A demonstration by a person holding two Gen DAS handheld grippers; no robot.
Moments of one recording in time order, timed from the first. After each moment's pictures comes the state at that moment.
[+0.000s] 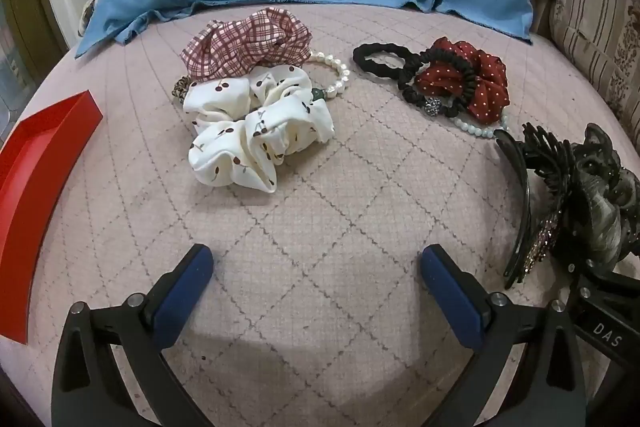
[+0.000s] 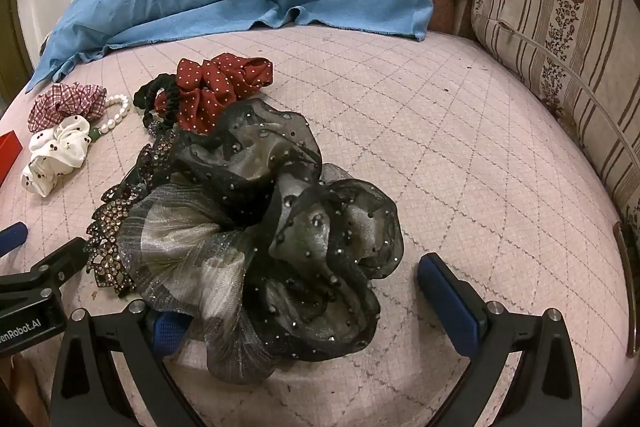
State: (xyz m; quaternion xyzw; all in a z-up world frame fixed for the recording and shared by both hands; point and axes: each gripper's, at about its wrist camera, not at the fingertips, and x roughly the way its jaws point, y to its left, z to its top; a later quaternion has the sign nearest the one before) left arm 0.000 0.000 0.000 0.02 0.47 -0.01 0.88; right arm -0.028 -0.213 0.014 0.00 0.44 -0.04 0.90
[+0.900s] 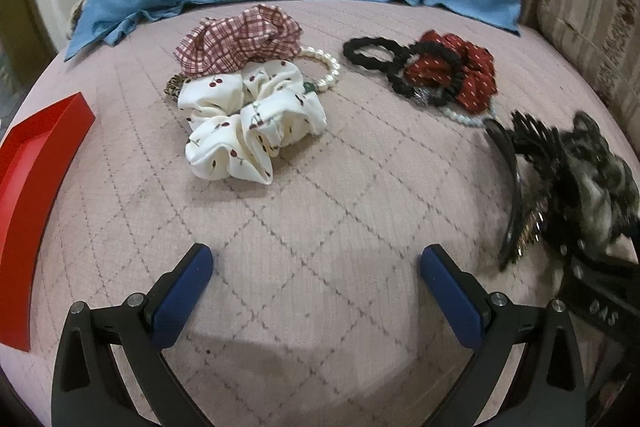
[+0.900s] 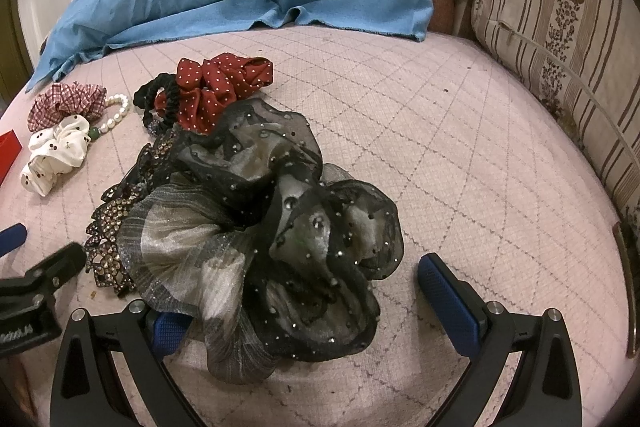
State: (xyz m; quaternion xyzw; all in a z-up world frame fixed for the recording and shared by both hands) left arm -0.004 0.008 0.008 0.03 0.48 -0.04 0.87; right arm -0.027 -0.216 0.015 0.01 0.44 -0.04 0.90
